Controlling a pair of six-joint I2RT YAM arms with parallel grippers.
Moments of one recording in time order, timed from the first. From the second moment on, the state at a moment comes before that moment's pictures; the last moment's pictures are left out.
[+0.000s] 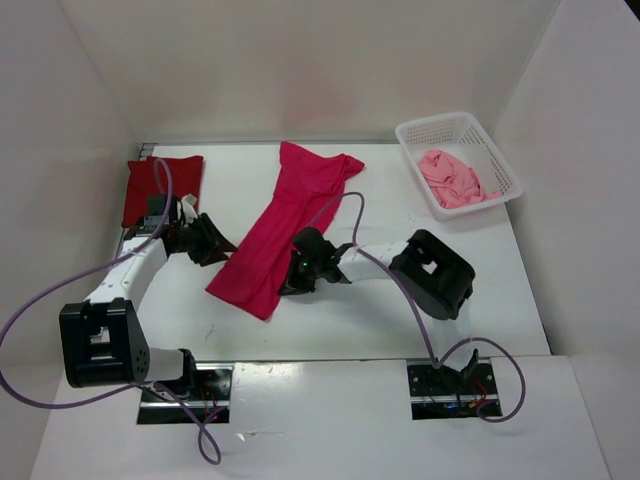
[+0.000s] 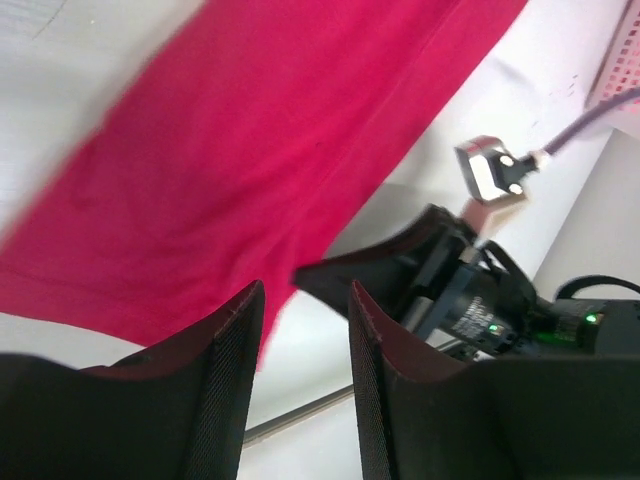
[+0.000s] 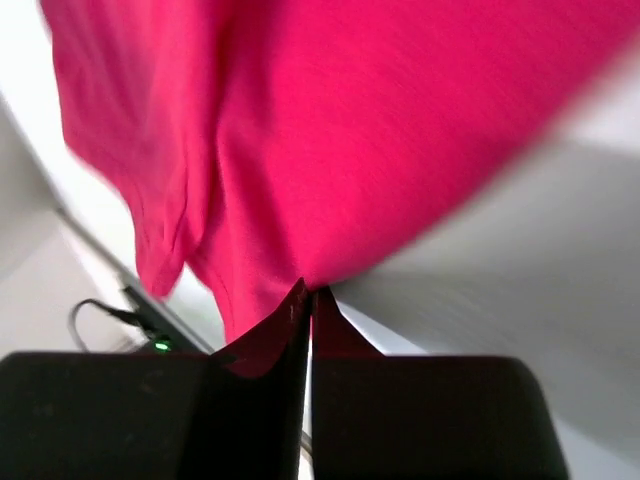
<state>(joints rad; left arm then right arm) 0.11 1.33 0.88 -0.55 0.54 -0.56 0.88 2.01 1.14 0.02 -0.26 1.09</state>
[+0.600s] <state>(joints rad) -0.22 1.38 0.70 -0.60 0.50 -0.59 0.73 1.39 0.66 -0.30 -0.12 0.99</state>
